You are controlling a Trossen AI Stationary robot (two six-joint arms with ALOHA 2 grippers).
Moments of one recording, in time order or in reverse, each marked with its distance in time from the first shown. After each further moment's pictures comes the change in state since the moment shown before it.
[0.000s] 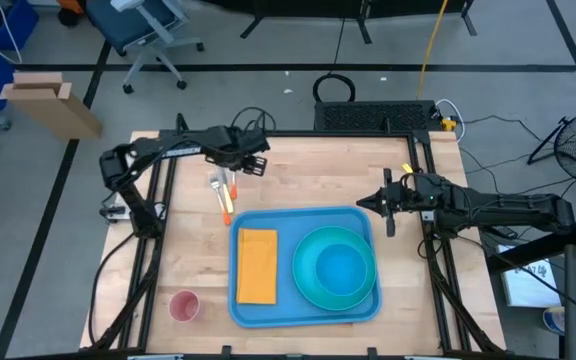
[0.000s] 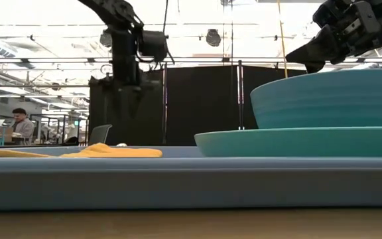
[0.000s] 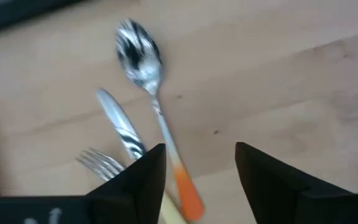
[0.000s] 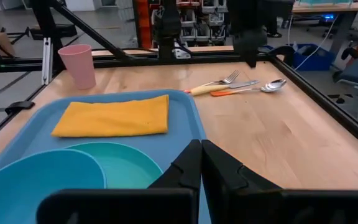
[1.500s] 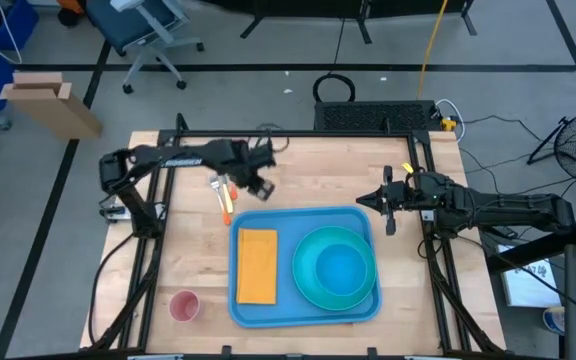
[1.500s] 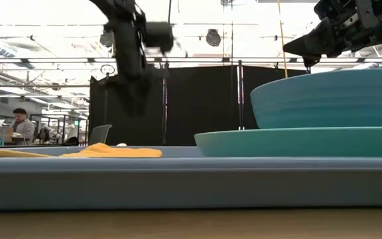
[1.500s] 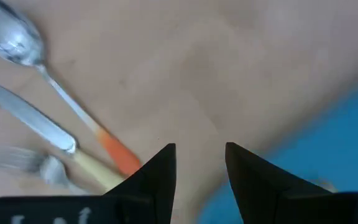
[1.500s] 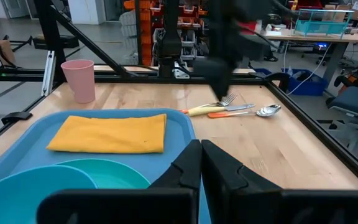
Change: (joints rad) left arm -0.135 -0.021 -0.003 0.029 0.194 0.201; right arm 0.000 0.000 0.000 0.079 -0.002 -0.053
